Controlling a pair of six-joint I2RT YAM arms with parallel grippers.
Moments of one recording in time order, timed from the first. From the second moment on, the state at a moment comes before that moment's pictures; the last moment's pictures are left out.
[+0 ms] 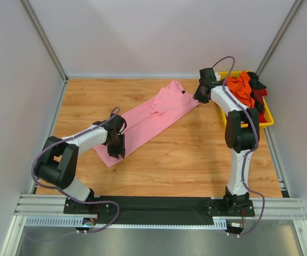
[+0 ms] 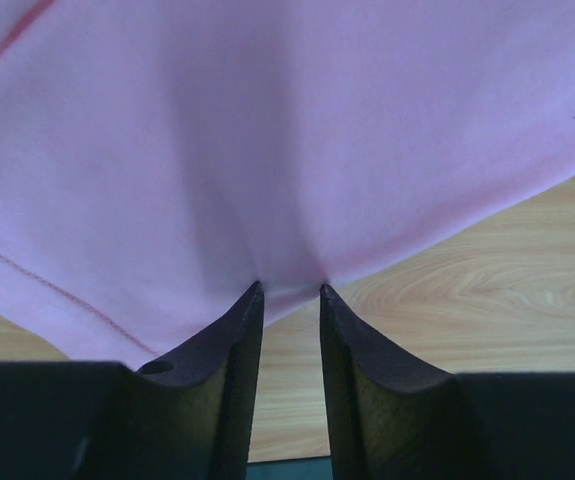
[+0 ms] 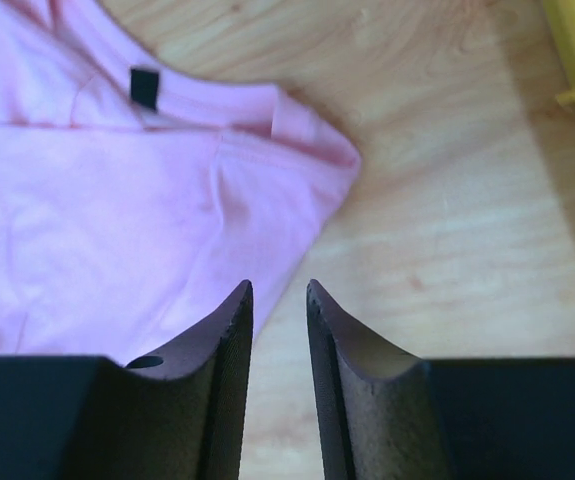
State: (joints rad) left arm -0.41 1.57 0.87 -0.66 0.04 -0.51; right arm 0.18 2.20 1.84 -0.57 0.15 0.61
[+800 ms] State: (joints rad) left arm -0.40 1.58 0.88 -0.74 -0.07 -0.53; right arm 0.20 1.56 1.16 -0.43 0.05 0.63
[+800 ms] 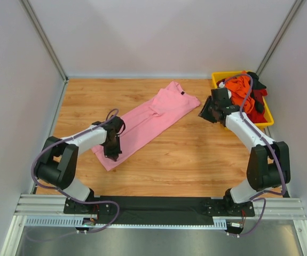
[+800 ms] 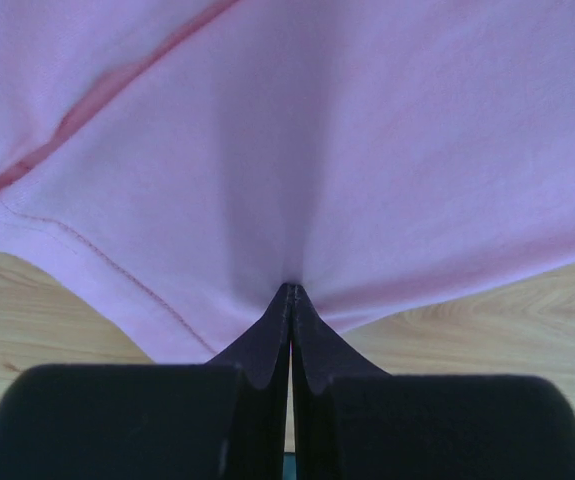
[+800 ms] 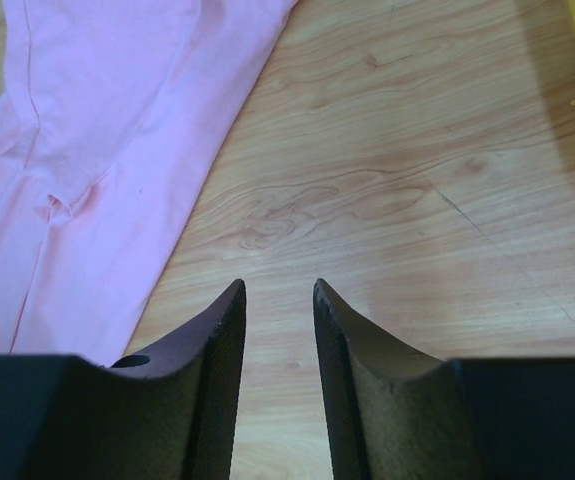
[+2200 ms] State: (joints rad) left arm -0.70 1.37 0.66 -0.64 0.06 -0.80; right arm 0.10 2.21 1.53 -0.06 -0.04 0.75
